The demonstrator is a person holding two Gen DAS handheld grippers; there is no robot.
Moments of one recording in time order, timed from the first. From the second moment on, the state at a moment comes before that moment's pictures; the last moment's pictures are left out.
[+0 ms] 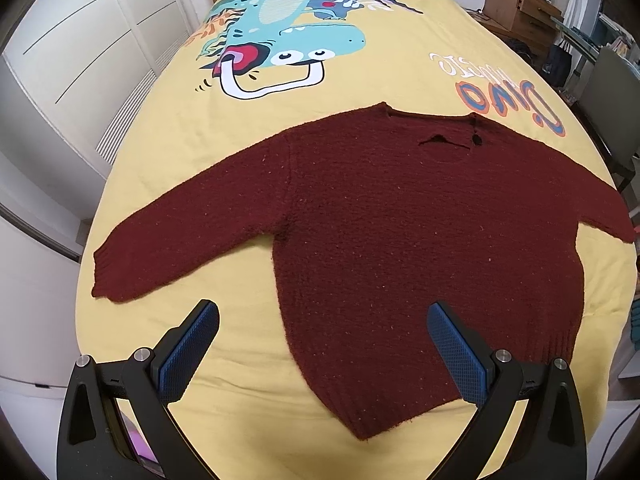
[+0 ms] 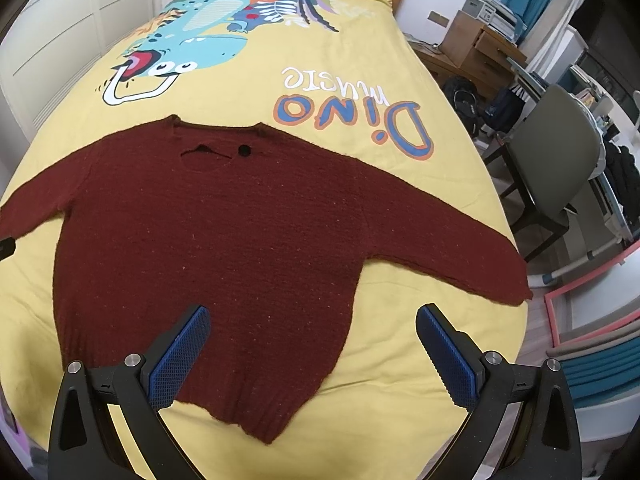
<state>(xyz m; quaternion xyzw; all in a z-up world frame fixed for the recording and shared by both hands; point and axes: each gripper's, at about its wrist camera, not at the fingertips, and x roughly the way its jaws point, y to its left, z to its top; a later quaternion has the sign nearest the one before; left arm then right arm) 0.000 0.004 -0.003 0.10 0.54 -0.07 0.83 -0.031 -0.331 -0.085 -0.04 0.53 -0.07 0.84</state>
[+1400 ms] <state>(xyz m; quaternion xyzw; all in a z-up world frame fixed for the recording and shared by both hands) -0.003 -0.001 -0.010 0.11 0.55 -0.07 0.83 -0.033 -0.332 -0.089 -0.05 0.54 -0.07 0.84</state>
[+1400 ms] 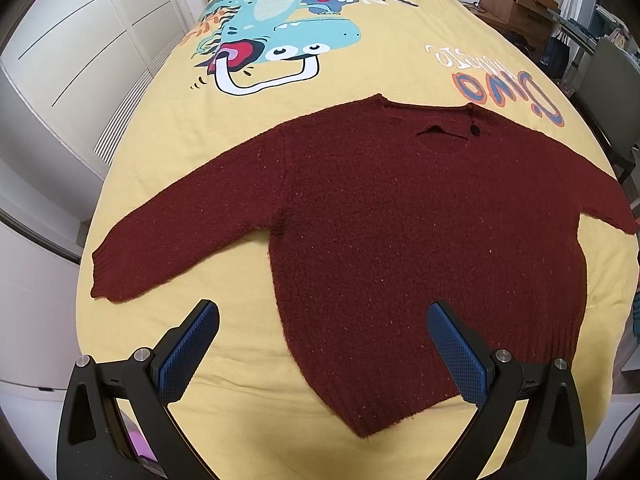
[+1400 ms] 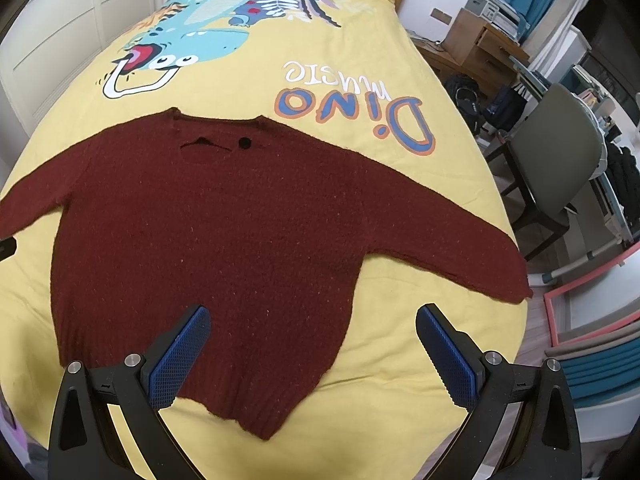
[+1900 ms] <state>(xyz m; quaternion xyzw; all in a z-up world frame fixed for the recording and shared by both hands) 0.007 -0.002 -0.014 0.11 0.54 -0.07 0.83 -0.026 -0.352 -0.092 0.00 0.52 -0.06 0.85</state>
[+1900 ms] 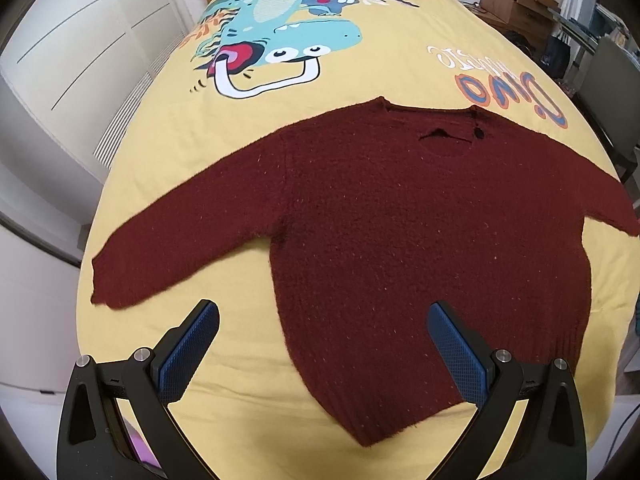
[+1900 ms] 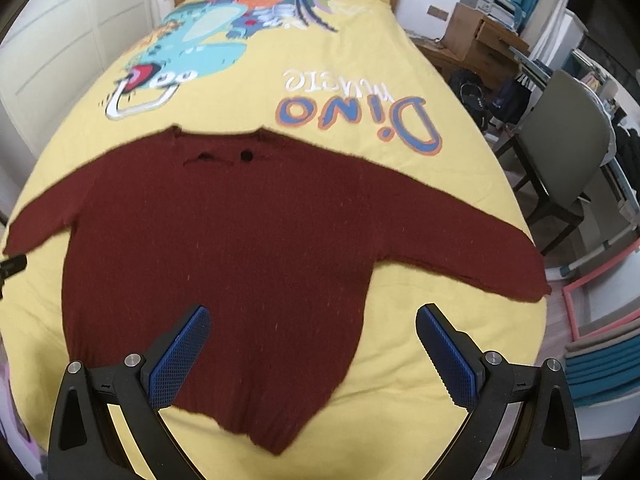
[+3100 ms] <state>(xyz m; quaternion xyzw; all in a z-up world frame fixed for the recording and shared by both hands) 0.070 -0.005 -0.085 0.12 0.59 -0.05 0.79 -0.002 -0.739 -0.287 0.38 0.50 -0.33 0.71</state>
